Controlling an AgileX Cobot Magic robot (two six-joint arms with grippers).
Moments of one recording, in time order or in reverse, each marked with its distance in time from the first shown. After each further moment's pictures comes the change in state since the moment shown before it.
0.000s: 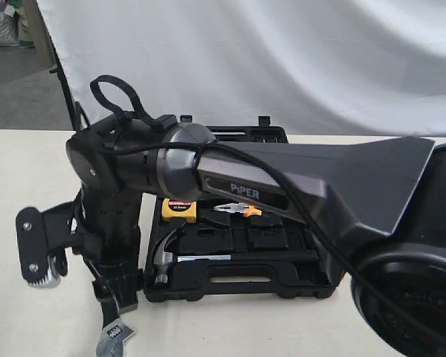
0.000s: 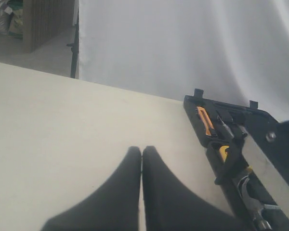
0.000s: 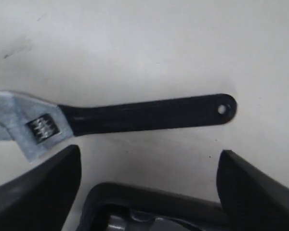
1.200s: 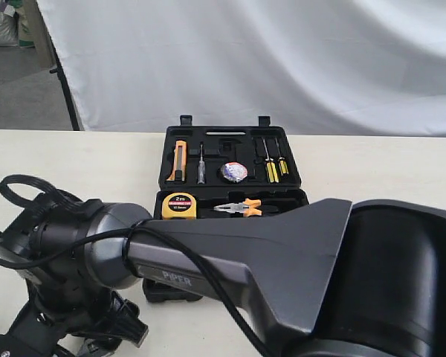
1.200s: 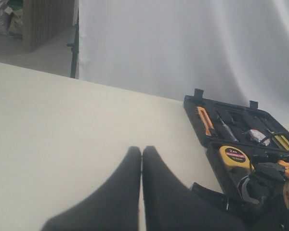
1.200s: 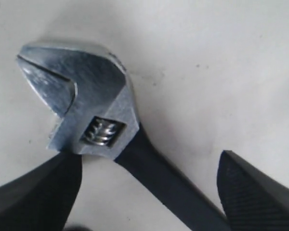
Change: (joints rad) left arm 0.000 0.000 0.000 0.000 0.000 0.000; right arm 0.161 0.111 -0.008 -0.177 0.012 -0.483
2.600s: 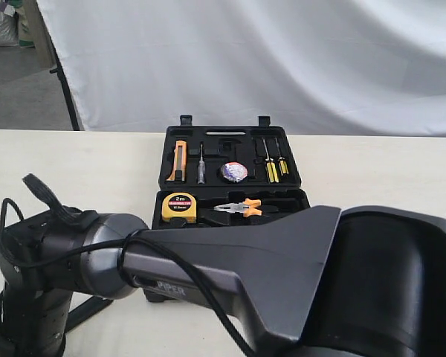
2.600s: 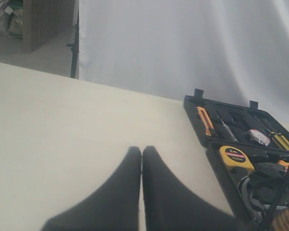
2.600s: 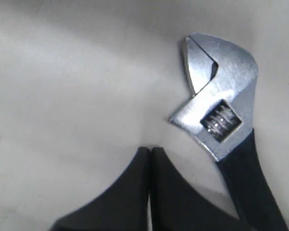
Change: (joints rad) left arm 0.000 0.000 0.000 0.000 0.000 0.000; right arm 0.004 0.012 0.002 0.497 -0.082 0.547
